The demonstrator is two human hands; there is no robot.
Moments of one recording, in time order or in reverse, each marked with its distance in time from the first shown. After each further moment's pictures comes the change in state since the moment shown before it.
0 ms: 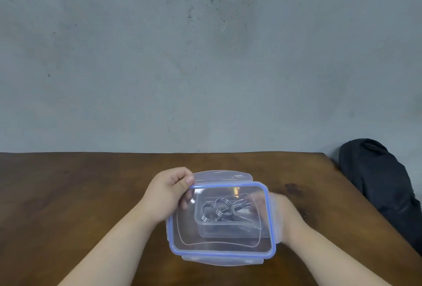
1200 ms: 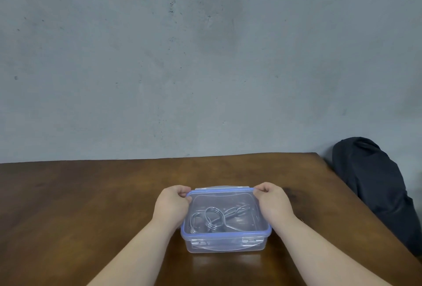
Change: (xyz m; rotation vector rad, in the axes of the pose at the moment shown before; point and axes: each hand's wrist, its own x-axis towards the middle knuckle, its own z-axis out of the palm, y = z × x) left_hand 0.063 -0.063 0.055 0.207 0.242 -0.478; right_hand 0.088 0.038 -0.021 -0.352 0.411 0.137
